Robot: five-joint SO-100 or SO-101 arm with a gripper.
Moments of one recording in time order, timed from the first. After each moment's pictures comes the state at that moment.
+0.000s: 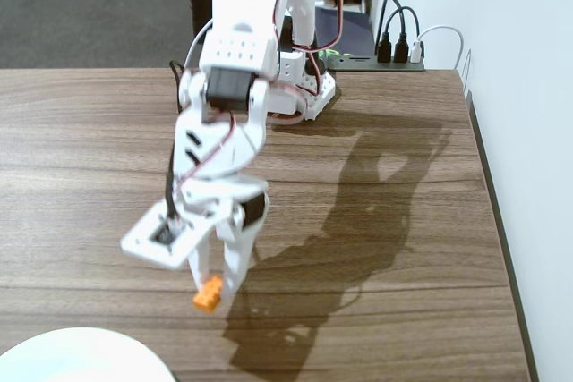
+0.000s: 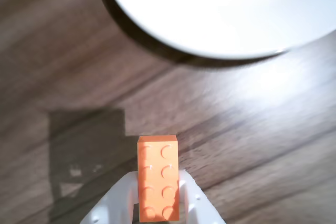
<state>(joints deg) 11.6 89.6 105.8 38.5 -72.9</state>
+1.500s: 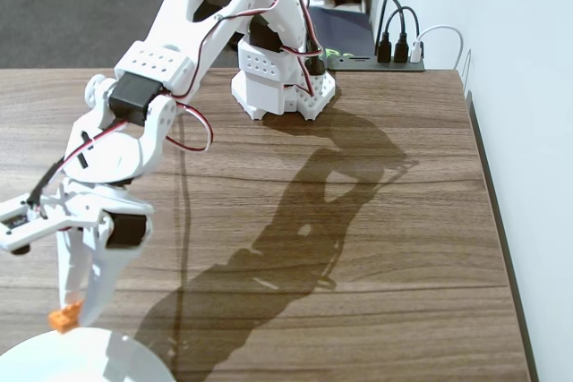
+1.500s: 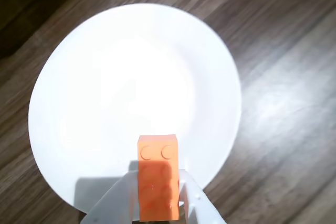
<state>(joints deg) 25.1 66.4 71.5 37.7 -71.8</state>
